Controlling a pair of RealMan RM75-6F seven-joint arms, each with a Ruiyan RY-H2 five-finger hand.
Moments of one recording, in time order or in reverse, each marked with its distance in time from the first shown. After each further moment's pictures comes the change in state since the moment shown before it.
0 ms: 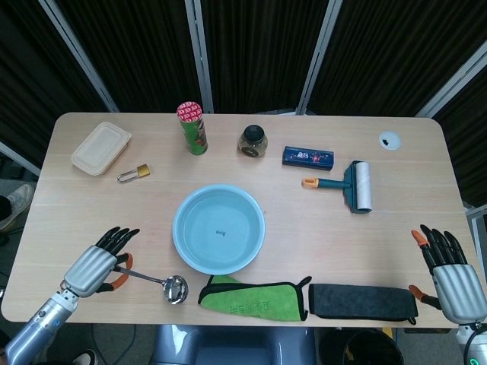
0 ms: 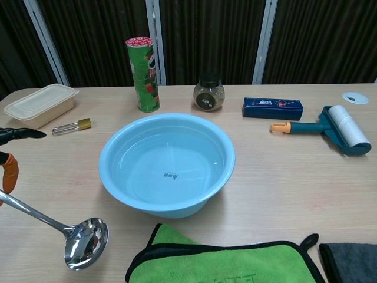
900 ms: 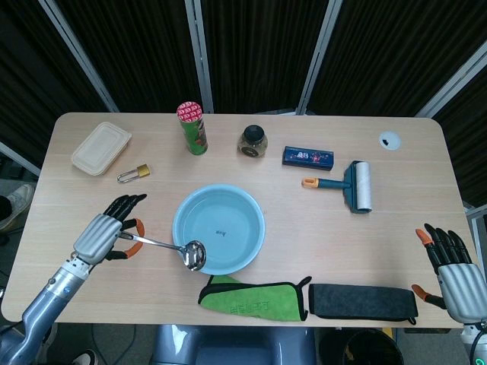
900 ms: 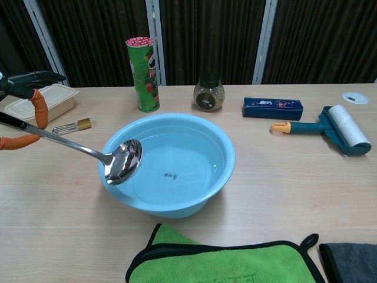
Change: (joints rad) left arm -0.109 -0.003 -0.172 -0.039 -0.125 -0.087 -0.198; right arm 0.006 0.014 0.002 0.005 0.010 -0.011 0.040
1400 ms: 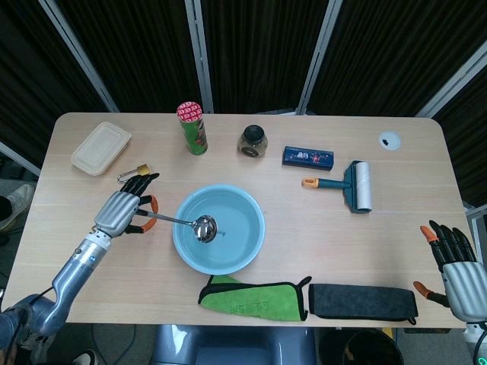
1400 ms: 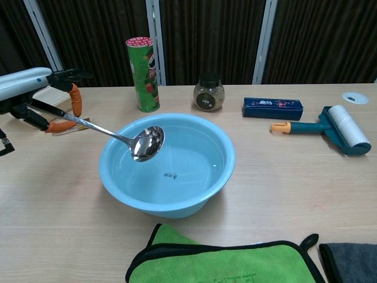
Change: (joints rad) left arm -0.129 -0.139 -0.111 0.152 -0.146 -0.173 0.072; right arm -0.004 0.004 0.014 0.007 0.009 0.028 0.042
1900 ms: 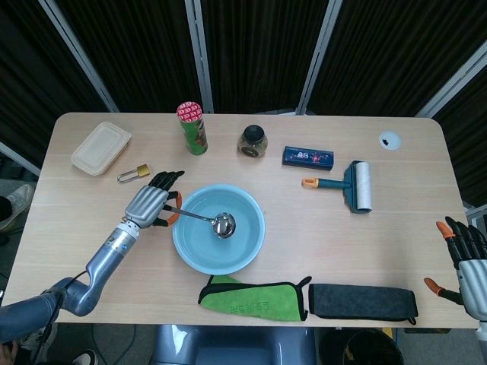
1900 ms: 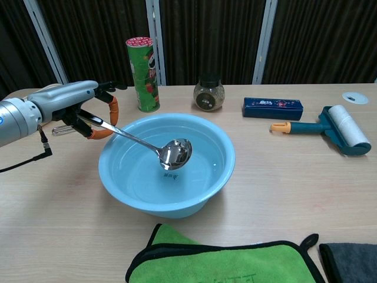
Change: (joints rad) left arm -0.115 -0.160 -0.040 0.141 -0.066 -0.115 0.086; right arm -0.005 0.022 0.017 0.019 0.032 0.004 0.069
